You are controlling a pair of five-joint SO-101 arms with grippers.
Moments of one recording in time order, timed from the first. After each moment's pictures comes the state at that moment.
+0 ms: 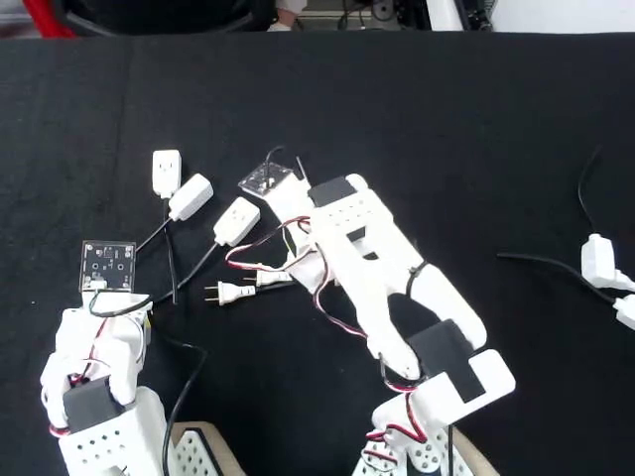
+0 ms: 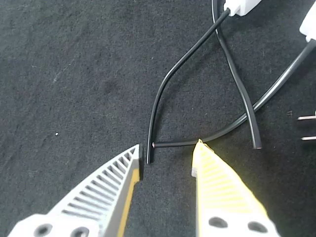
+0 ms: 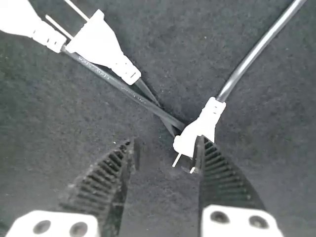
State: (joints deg) left arm -25.8 -102.0 88.8 69.7 -23.7; right arm -26.2 4.1 22.5 73.8 19.3
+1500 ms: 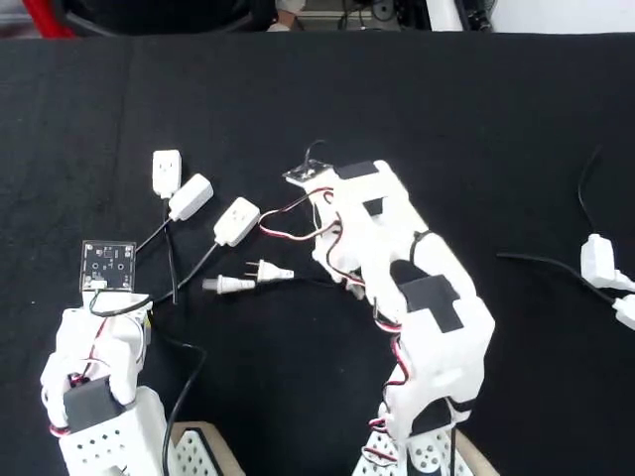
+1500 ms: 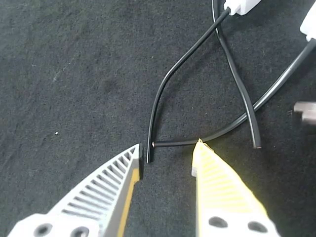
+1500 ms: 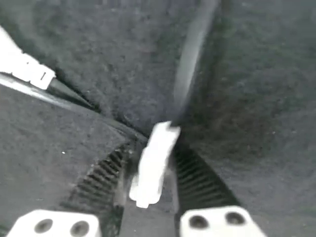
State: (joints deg) left arm -25.8 -102.1 88.8 69.7 -23.7; right arm -16.2 21.7 13.9 76.1 18.9
